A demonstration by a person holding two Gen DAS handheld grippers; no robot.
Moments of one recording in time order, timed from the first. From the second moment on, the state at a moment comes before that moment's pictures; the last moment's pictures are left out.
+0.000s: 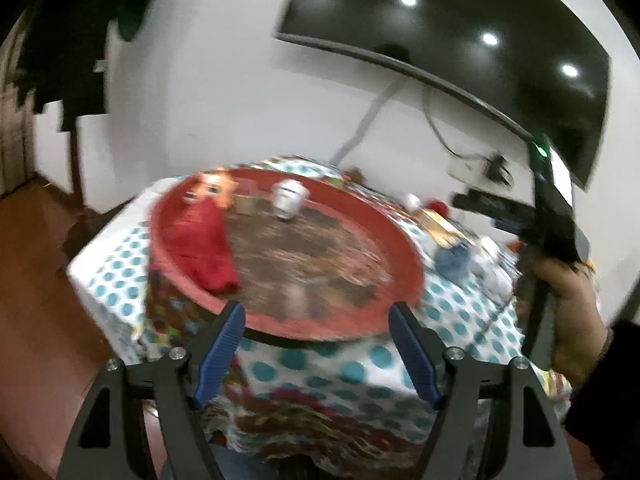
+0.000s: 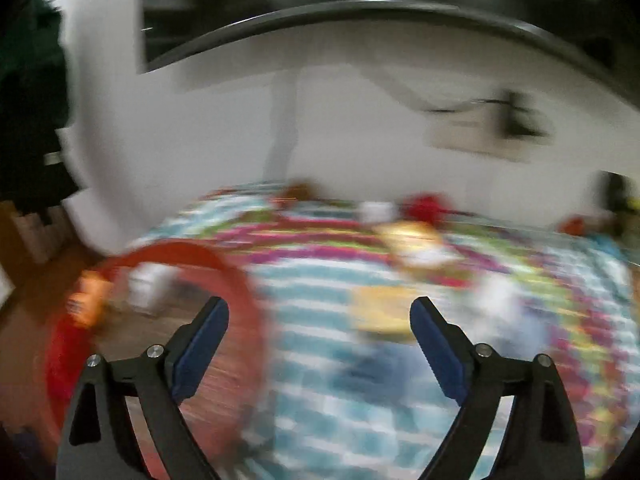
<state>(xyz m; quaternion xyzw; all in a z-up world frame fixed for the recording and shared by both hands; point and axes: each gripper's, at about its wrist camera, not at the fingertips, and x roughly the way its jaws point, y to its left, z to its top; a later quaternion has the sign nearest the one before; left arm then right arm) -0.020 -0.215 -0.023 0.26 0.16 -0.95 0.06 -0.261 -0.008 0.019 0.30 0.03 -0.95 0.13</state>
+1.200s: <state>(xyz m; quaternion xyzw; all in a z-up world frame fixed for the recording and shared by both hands) -0.273 -0.022 -0.060 0.40 -0.02 -0.92 -0.05 -0.264 0.236 -0.064 0.35 -0.23 -0.91 0.03</state>
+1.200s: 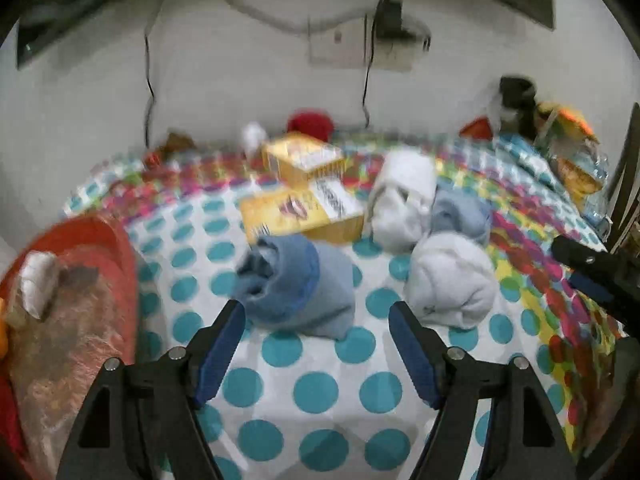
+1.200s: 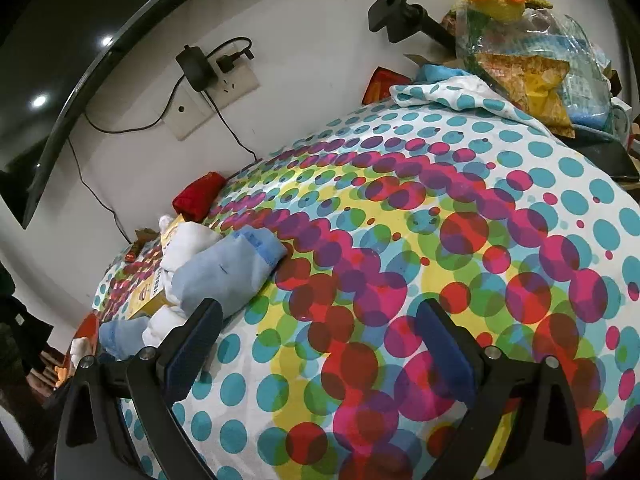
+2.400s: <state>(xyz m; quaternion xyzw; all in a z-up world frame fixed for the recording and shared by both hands) -0.219 -0.069 0.068 0.32 0.03 -0.95 -0.04 -0.268 0.233 -0.066 0.36 -0.22 -0.91 0.03</state>
